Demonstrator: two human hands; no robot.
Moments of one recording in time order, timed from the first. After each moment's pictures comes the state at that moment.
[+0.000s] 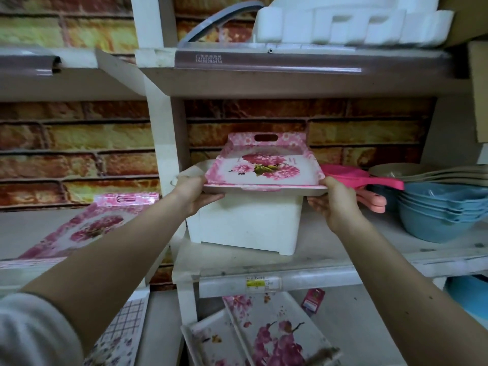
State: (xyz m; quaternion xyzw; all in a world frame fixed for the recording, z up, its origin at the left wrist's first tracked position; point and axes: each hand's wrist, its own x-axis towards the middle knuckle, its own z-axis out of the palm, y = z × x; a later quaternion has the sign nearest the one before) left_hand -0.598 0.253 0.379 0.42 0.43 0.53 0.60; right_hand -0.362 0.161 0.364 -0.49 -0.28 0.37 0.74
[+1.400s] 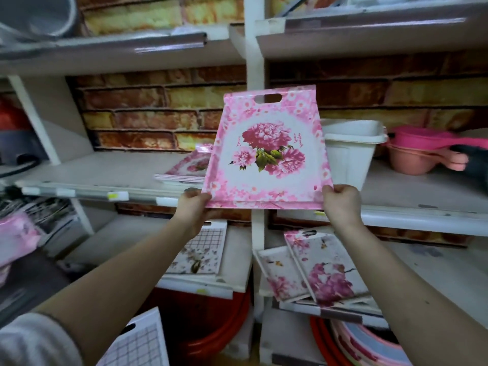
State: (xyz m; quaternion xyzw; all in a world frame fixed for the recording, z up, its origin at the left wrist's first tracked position) left_hand -0.764 0.053 0.274 0.36 0.50 0.62 0.49; right_hand -0.495 0.043 0.284 -0.63 -0.47 0.20 0.59
